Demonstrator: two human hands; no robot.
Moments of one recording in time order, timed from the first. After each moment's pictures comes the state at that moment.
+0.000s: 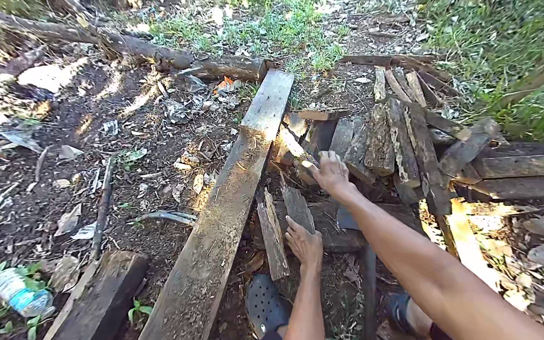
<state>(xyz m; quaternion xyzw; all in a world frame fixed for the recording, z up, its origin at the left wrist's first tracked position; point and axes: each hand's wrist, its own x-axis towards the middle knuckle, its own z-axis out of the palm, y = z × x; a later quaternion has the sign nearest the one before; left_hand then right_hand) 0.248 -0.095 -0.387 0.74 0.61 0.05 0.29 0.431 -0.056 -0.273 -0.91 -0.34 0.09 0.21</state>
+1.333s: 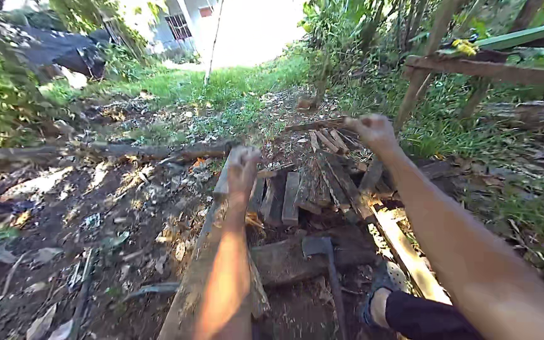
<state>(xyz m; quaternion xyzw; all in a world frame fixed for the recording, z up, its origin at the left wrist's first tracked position) 0.335 0.017 -0.041 0.78 0.19 0.30 0.52 0.555 -0.286 -0.002 -0.86 -0.17 -0.07 0.47</state>
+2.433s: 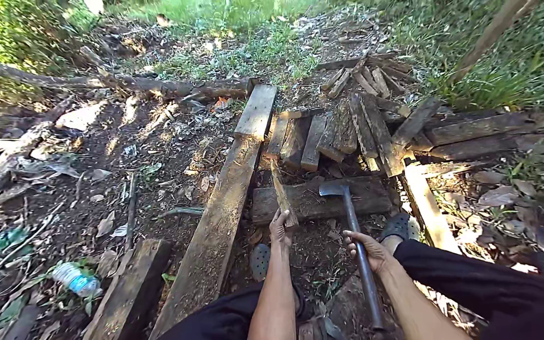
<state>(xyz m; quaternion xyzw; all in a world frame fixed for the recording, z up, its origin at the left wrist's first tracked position) 0.164 -0.102 -0.365 0.27 0.39 0.28 0.84 0.272 -0.360 -0.353 -0.42 0.24 0.52 0.70</state>
